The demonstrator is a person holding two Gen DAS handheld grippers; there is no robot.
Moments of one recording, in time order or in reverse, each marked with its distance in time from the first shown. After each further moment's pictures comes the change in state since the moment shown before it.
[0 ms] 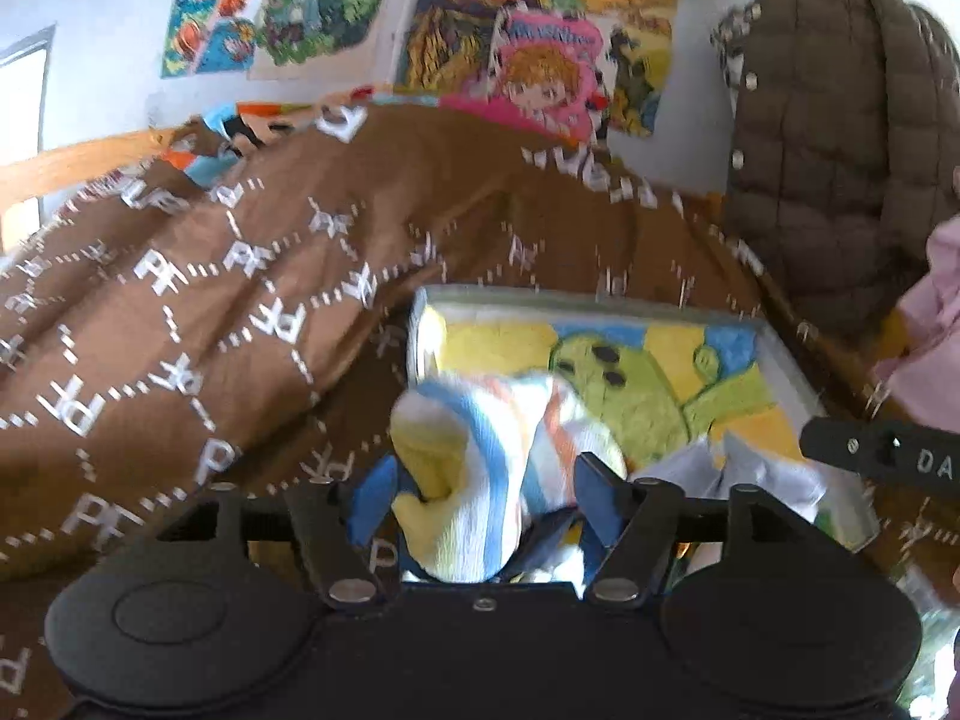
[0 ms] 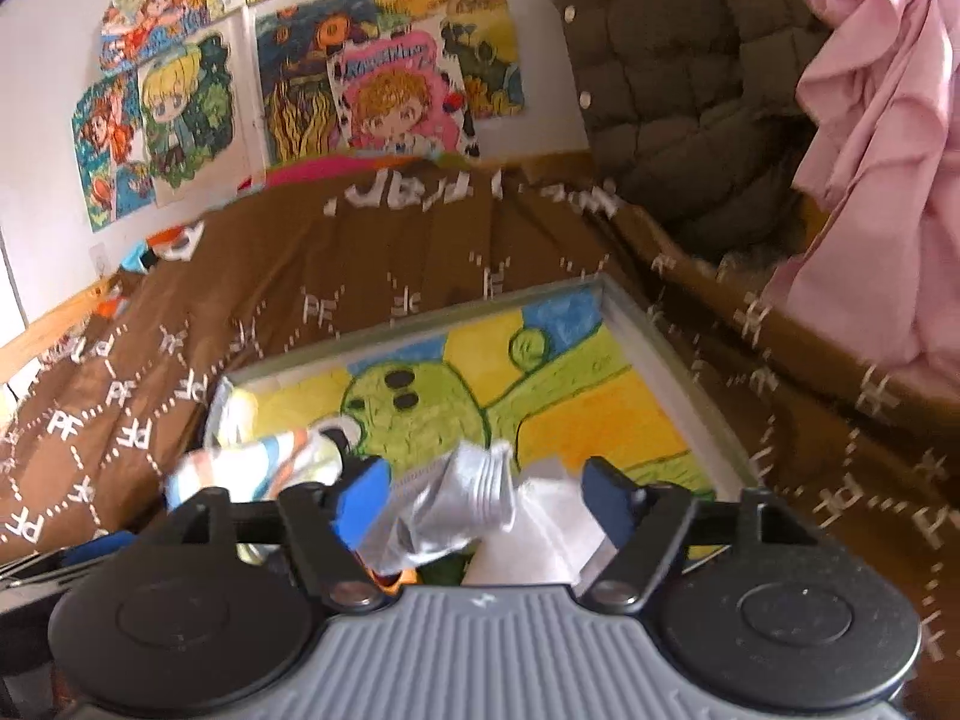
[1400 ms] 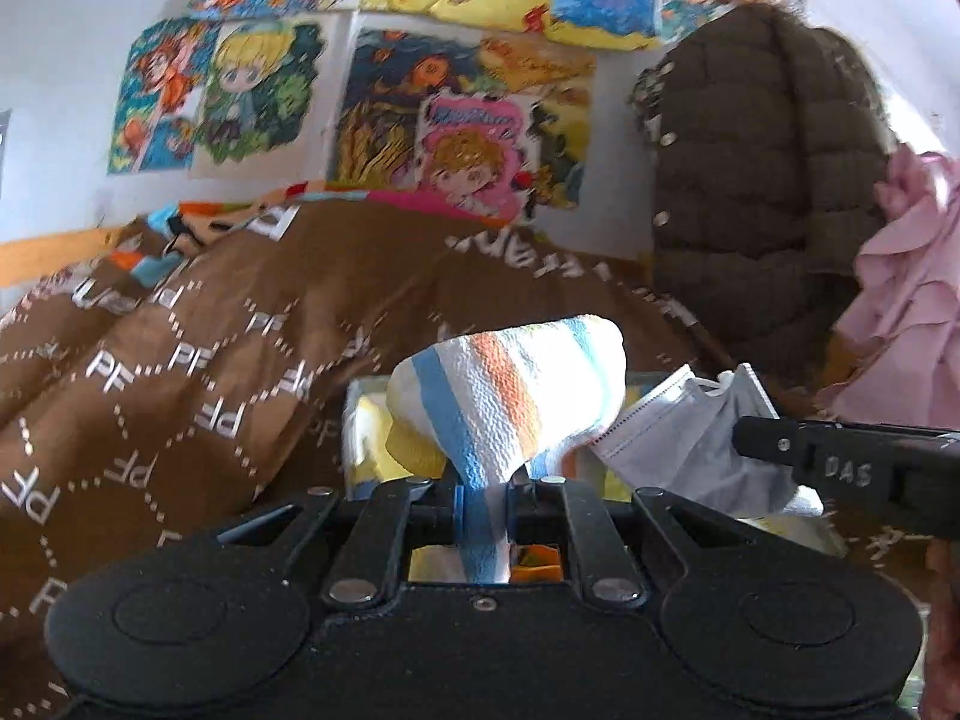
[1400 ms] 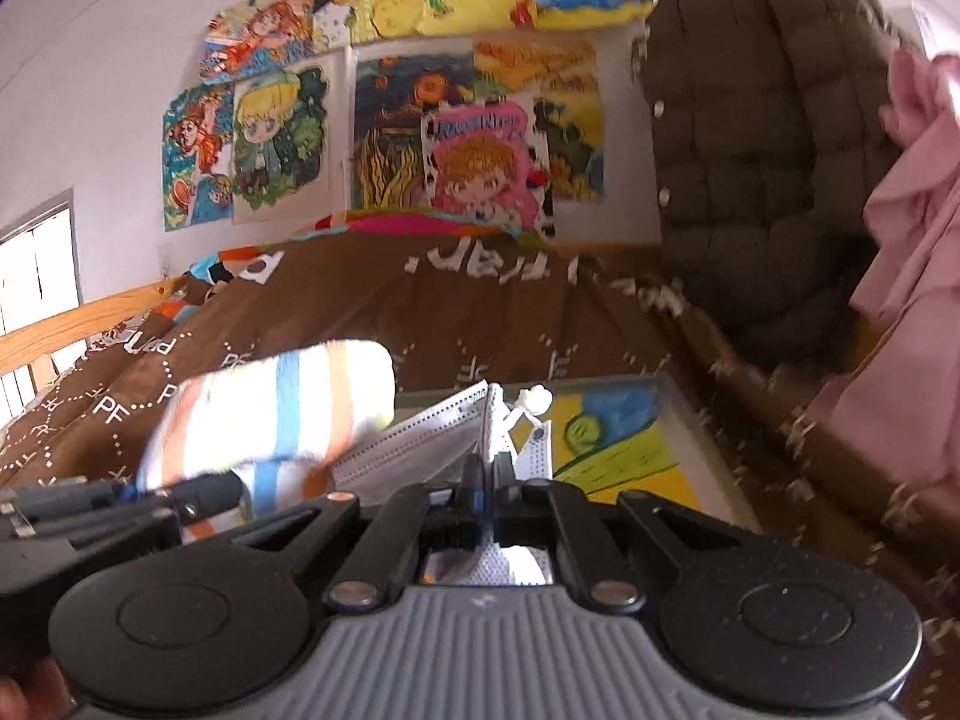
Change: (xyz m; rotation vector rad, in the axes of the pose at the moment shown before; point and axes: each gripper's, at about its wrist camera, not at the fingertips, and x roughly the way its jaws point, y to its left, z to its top) left arm 0.006 -0.021 -0.007 0.102 -0.160 -0.090; right arm 0.005 0.019 -0.009 -0.157 -0.117 0.095
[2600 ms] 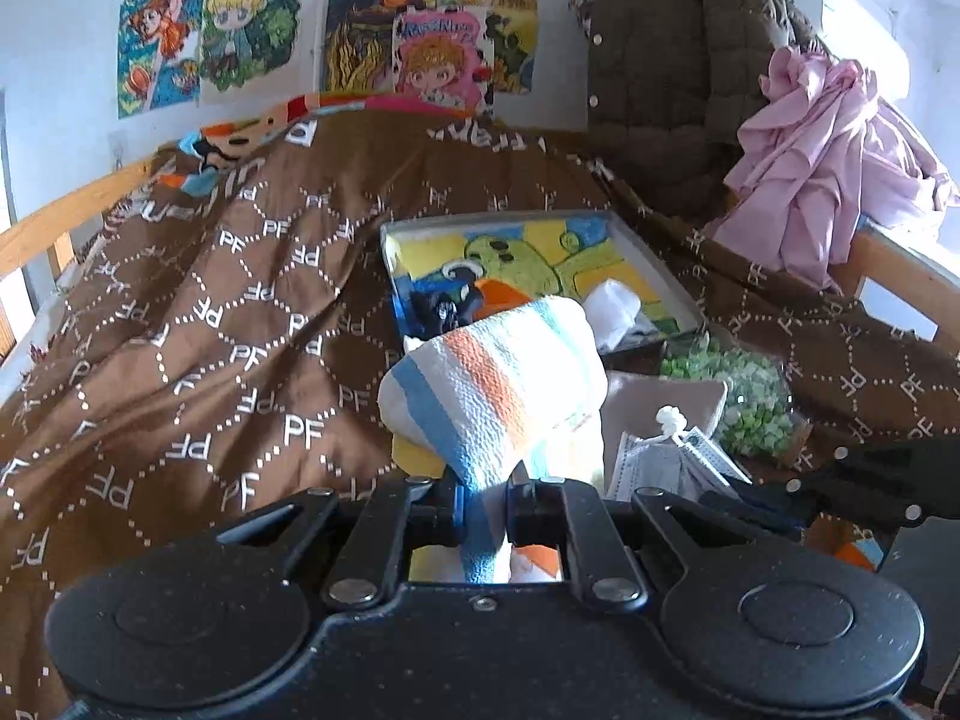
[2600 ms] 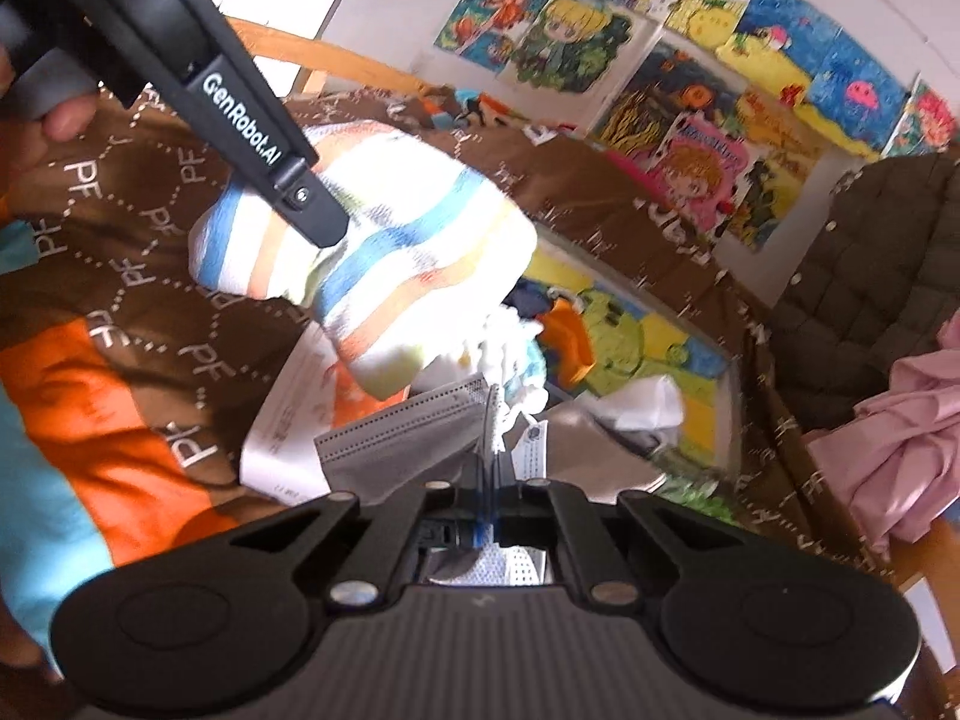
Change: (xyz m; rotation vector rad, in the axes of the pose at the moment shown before) left arm -0.258 0.001 -0.034 0.083 0.263 -0.043; right arm -0.230 0.103 -0.128 -0.668 0.130 0.072
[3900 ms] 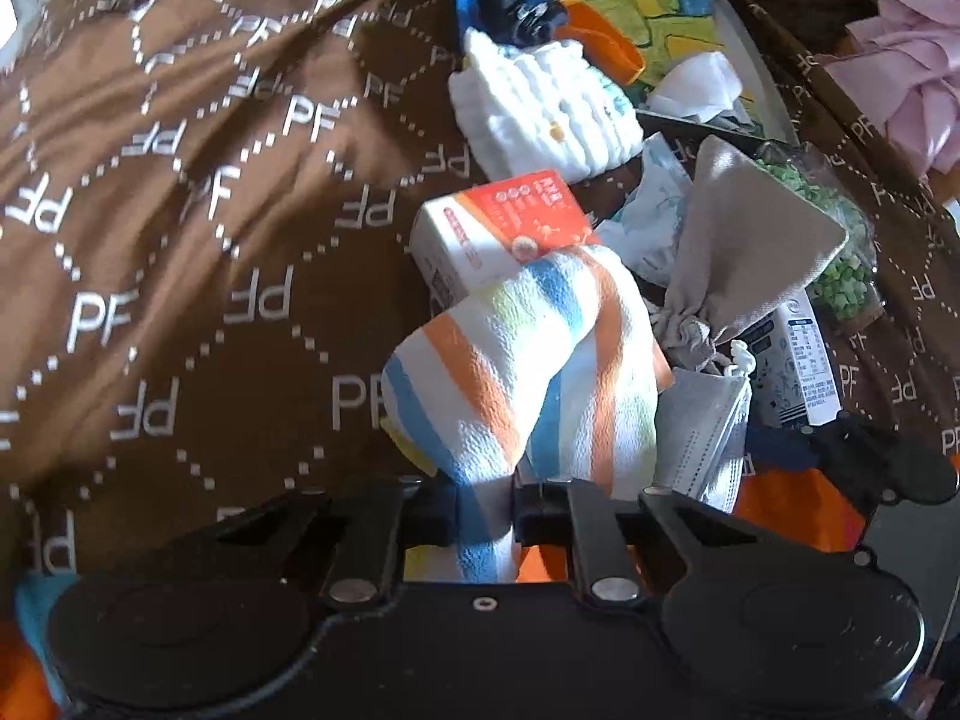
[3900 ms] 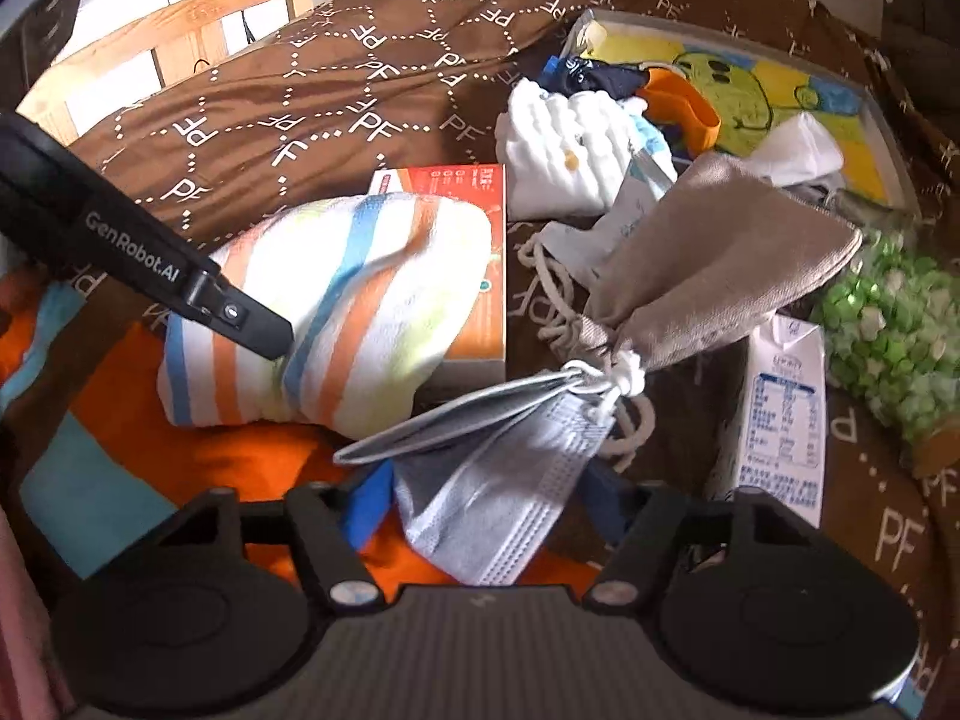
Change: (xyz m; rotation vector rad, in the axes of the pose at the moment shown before) left arm 0.076 0.036 -0.035 -0.222 0.564 -0.036; right arm 0.059 -0.017 -0.026 0.343 0.347 0.397
